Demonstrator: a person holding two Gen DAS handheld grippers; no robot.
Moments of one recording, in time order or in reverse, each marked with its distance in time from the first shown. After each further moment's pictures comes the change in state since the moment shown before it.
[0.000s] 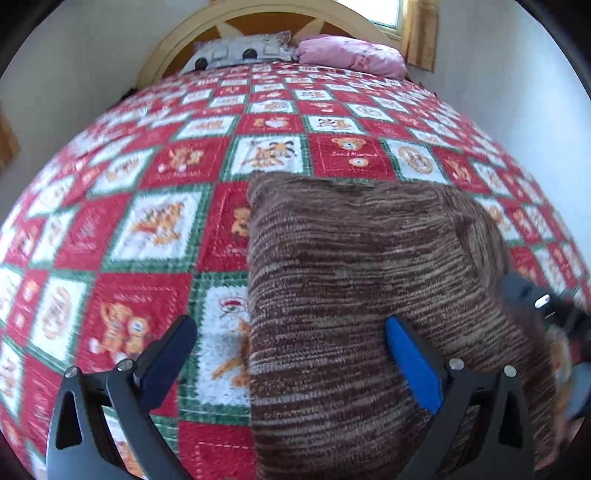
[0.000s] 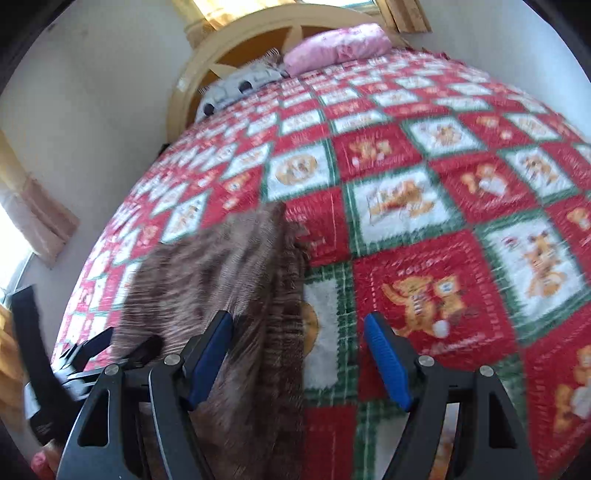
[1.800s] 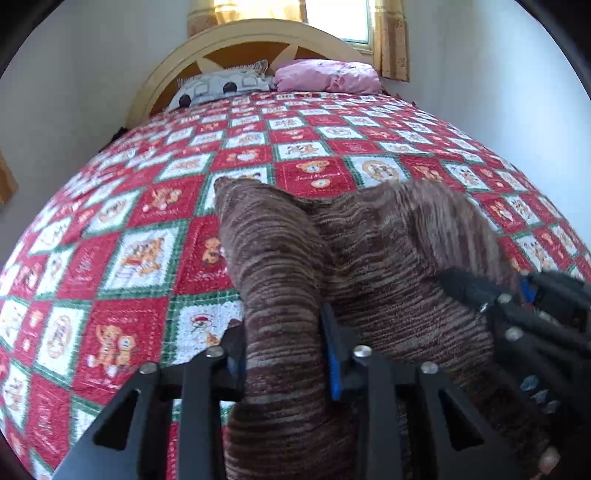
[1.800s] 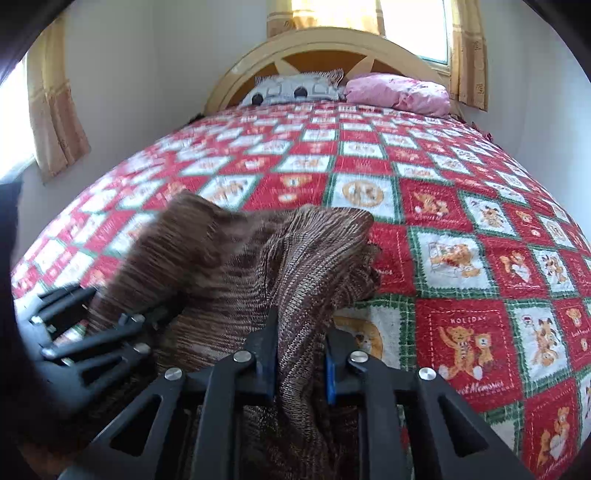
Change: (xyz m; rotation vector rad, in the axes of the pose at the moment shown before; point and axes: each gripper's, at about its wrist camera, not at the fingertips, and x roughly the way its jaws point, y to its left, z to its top) left arm -0.023 -0.038 -0.010 0.131 -0.138 0.038; right arm -0.018 0.074 -0.014 -0.310 -0.115 -0.058
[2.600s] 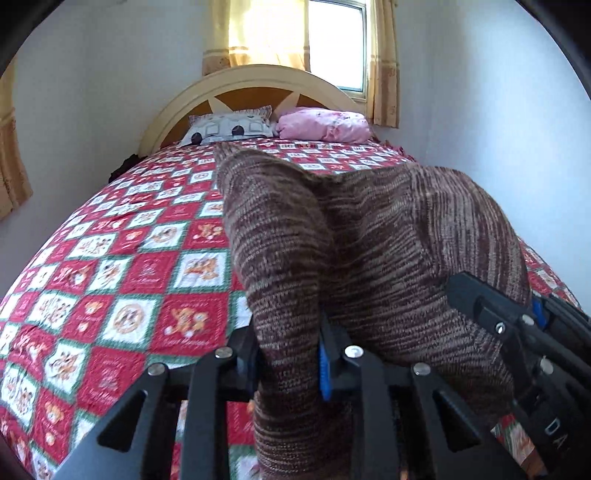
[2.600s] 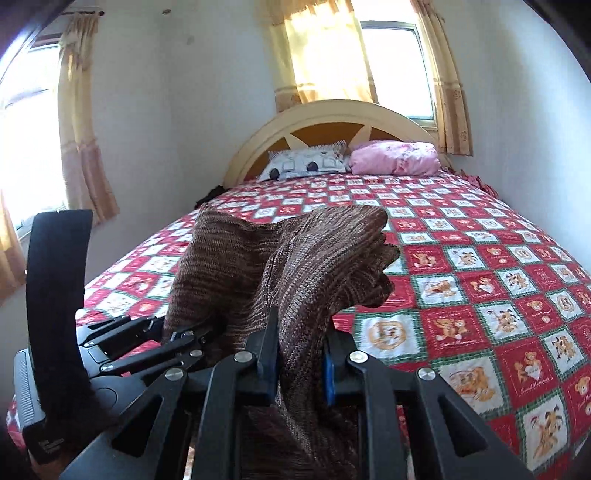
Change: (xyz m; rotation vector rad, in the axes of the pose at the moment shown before) left arm -0.126 0.036 -0.026 -0.055 -0.153 -0.048; right arm -0.150 0.088 -0.027 0.015 -0.260 0.033
